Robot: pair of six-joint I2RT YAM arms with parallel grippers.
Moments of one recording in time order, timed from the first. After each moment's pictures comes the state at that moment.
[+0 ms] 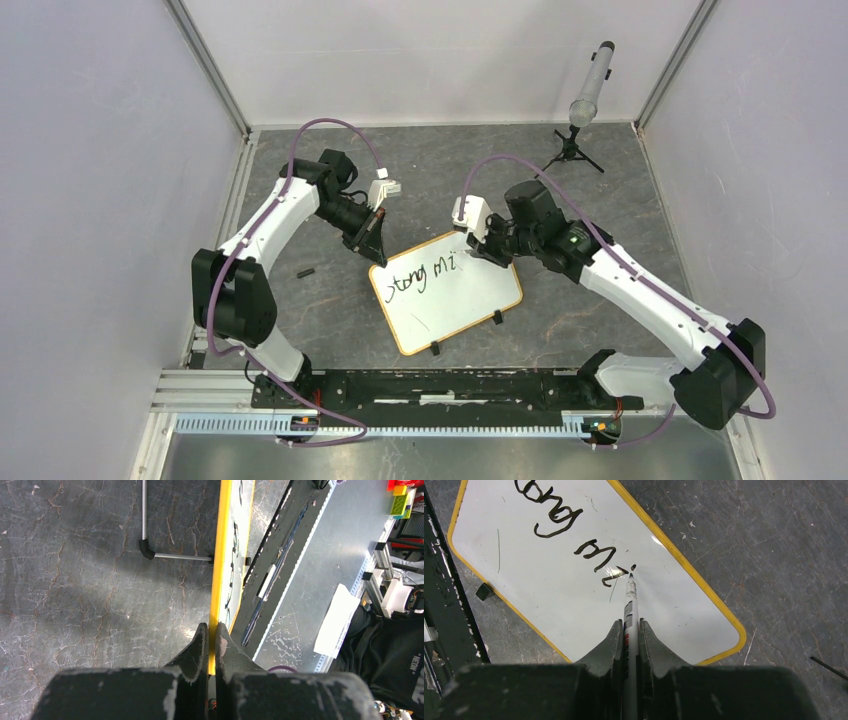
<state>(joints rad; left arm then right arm) -0.28 1.63 1.39 -1.25 0.81 0.51 0.67 1.22 1.07 -0.56 -0.34 -0.52</state>
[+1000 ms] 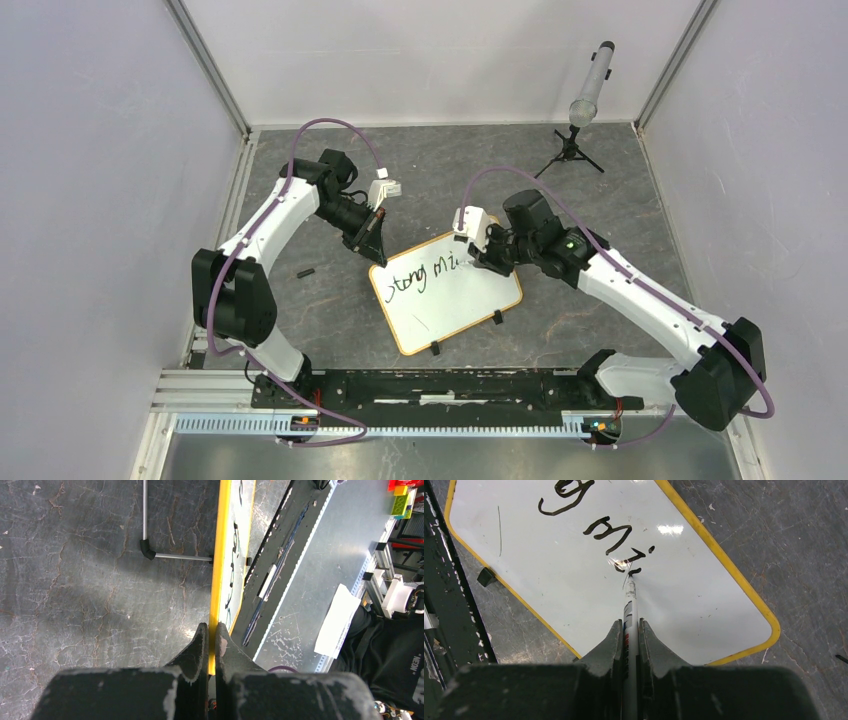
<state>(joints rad) -0.28 1.63 1.39 -1.25 0.81 0.51 0.67 1.21 0.99 -0.55 -0.33 -0.53</state>
